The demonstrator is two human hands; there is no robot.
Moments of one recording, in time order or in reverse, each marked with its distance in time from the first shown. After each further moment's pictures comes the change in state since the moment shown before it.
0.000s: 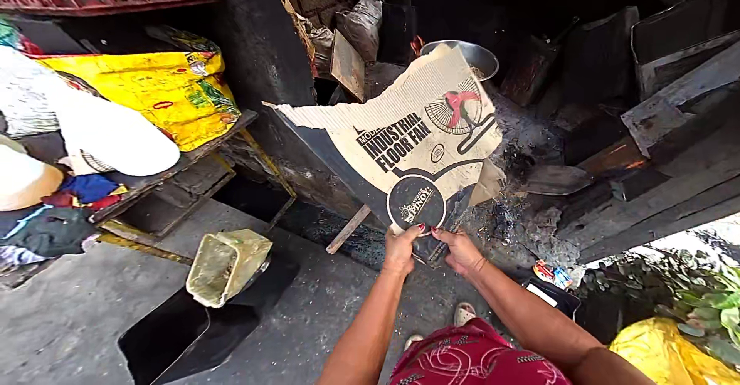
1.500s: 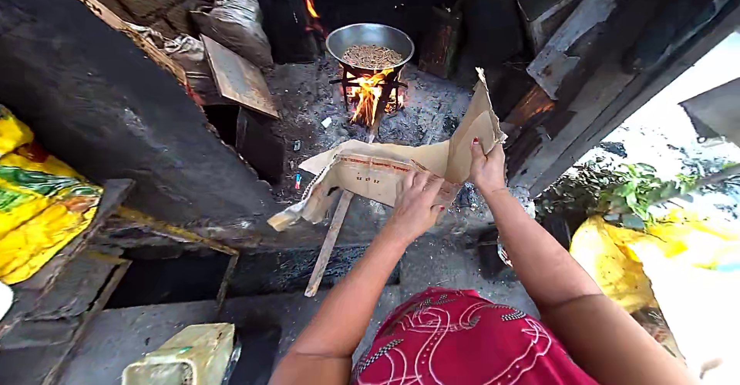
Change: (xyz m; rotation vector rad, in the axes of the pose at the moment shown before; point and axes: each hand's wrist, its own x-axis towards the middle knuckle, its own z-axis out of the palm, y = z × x) left_hand 0.079 0.068 0.077 1.335 -1.008 0.873; right_hand 0.056 -0.137 -0.011 -0.897 0.840 -0.691
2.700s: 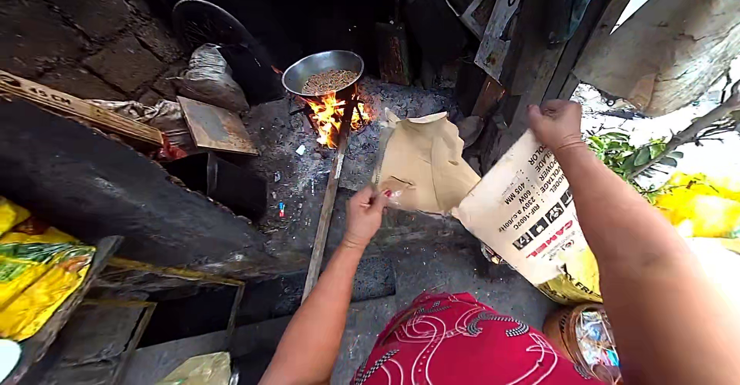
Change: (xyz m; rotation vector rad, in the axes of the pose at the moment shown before) left_hand 0.047 0.088 0.075 -0.481 0.353 -0.109; right_hand 0.137 0.147 -0.305 -0.402 0.028 -0.129
